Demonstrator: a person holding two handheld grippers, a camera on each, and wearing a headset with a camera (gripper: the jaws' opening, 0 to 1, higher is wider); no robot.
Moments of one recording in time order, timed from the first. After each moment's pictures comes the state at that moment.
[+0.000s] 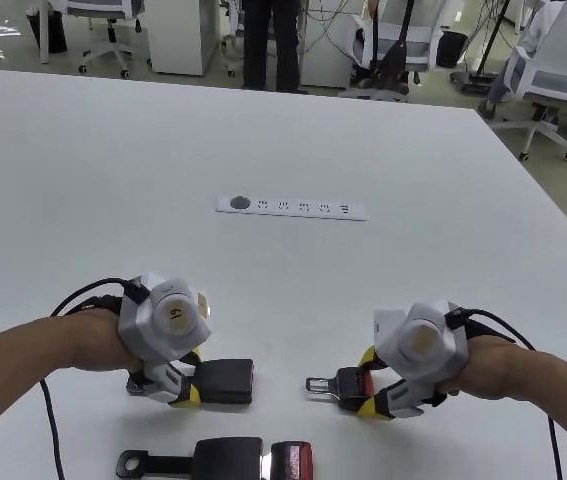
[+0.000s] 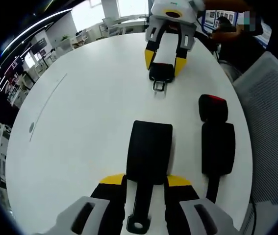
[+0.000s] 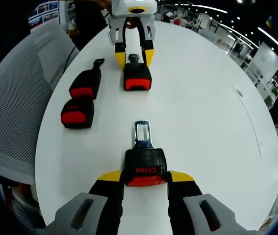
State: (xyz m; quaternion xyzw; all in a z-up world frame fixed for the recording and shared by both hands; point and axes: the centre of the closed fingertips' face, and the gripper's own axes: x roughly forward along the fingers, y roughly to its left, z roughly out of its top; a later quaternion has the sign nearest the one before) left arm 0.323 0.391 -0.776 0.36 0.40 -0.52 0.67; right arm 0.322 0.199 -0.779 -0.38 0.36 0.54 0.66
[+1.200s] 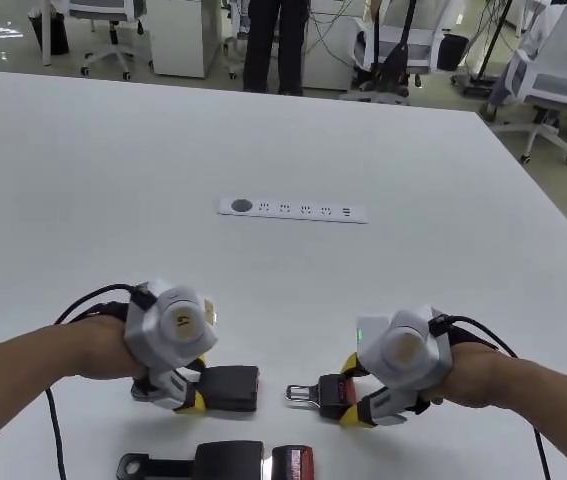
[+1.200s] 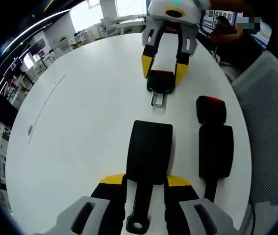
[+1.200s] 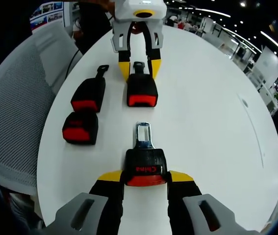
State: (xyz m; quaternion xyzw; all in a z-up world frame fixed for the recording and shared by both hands) left arm 0.321 0.387 -0.780 0.36 0.39 -0.53 0.66; right arm 0.314 0.232 -0.779 -0.38 0.34 0.56 0.66
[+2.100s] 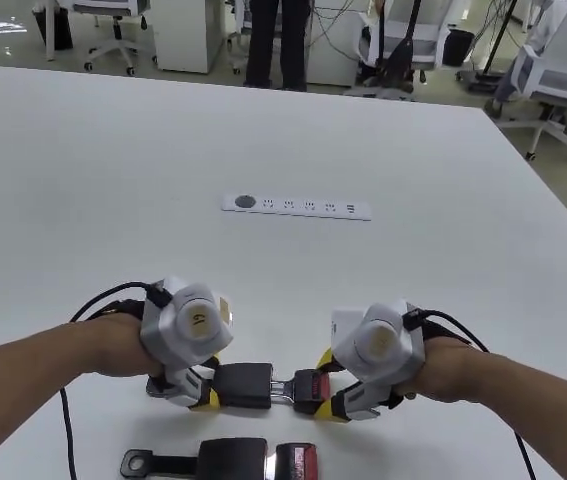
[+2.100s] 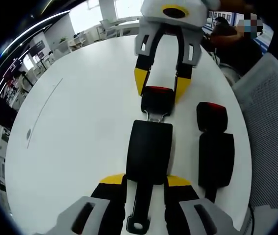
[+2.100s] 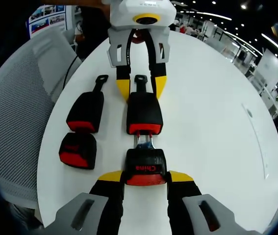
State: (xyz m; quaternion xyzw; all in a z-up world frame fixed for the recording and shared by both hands) left arm 0.319 0.372 -0.780 0.35 0.39 -0.53 0.66; right arm 0.316 0.264 -0.777 -0.36 0.33 0.57 0.66
